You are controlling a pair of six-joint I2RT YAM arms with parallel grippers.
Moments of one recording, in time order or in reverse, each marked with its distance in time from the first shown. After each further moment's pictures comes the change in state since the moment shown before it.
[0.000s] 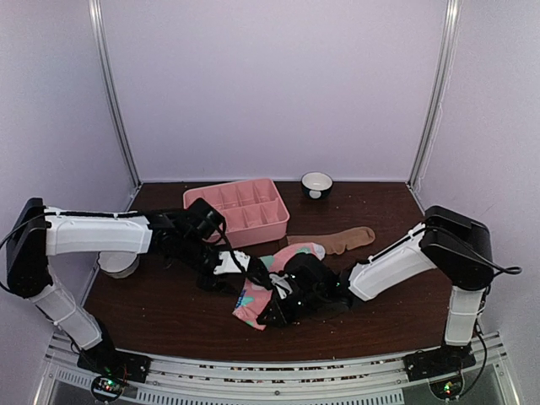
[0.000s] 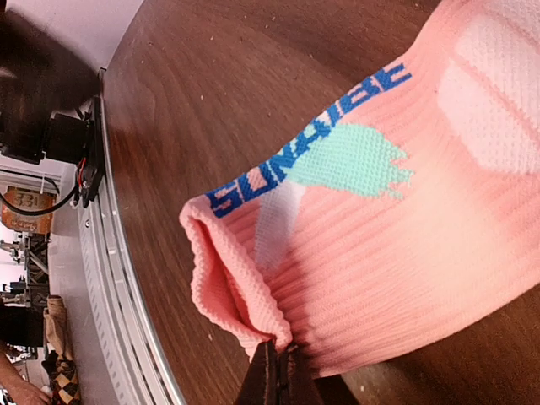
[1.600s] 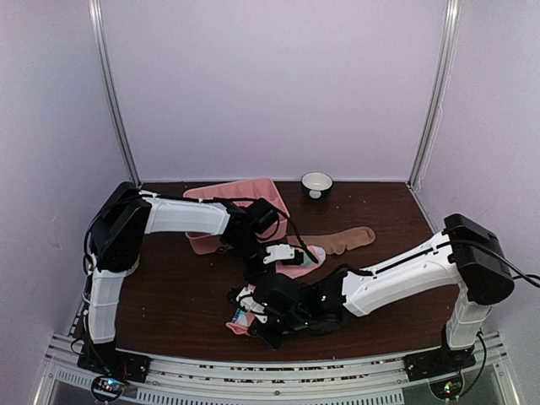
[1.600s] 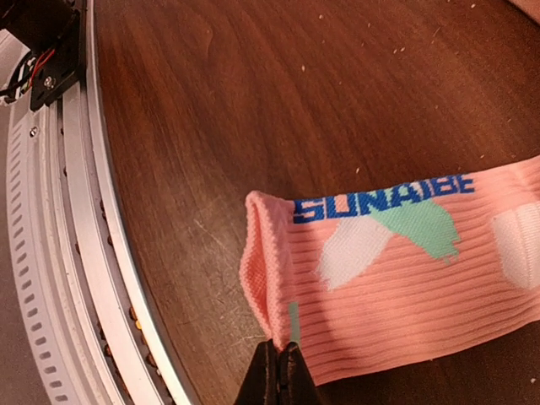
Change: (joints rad) left arm 0.002 0.608 0.600 -0.219 0.060 -0.223; right arm 0.242 -0.088 0.185 -0.404 0.428 -0.351
